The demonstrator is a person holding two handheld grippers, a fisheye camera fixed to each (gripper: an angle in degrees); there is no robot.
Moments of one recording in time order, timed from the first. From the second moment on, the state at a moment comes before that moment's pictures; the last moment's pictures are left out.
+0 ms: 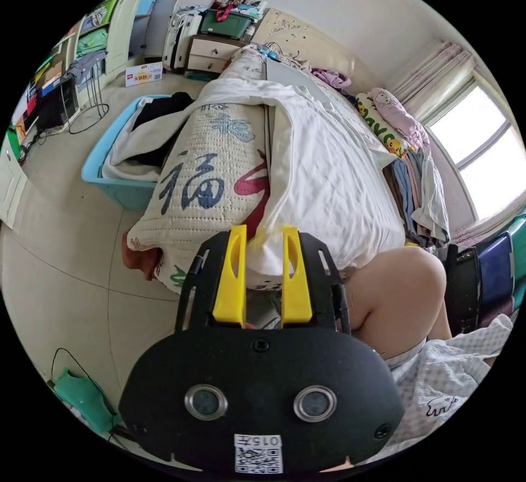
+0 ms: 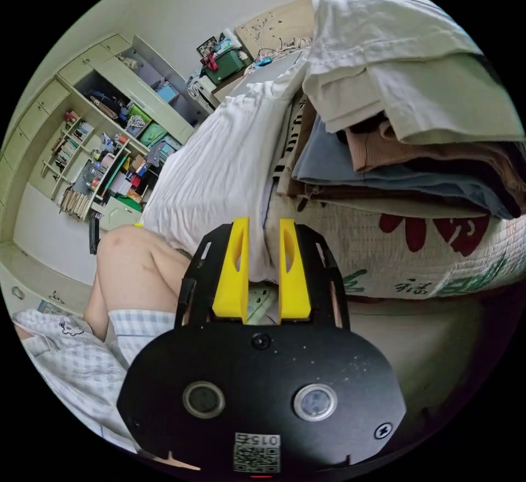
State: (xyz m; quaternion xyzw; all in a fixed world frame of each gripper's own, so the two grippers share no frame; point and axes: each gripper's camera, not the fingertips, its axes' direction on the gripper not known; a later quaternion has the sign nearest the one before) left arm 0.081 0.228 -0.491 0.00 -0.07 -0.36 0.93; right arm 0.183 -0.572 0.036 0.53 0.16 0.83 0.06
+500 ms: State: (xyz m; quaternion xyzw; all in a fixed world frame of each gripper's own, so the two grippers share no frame) left arm 0.121 0.263 -0.517 0.01 -0.06 -0.36 0.93; right arm 0.191 -0.596 0.064 0.52 0.15 0.84 0.07
